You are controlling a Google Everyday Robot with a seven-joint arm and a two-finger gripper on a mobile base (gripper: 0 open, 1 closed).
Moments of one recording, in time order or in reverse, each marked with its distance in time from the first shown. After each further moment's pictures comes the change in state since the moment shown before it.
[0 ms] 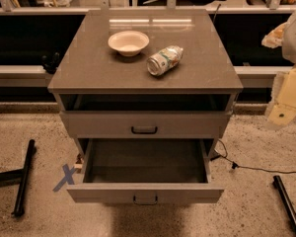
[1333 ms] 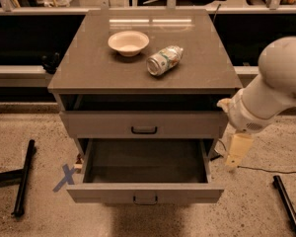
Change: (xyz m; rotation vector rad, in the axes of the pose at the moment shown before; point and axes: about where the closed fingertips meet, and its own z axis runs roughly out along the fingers) arm 0.022 0.014 0.203 -0.115 -0.053 -0.118
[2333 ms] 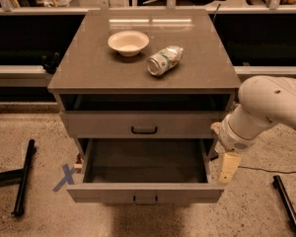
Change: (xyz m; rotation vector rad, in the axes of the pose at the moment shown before) arm 0.029 0.012 0.099 -0.112 0.019 0.012
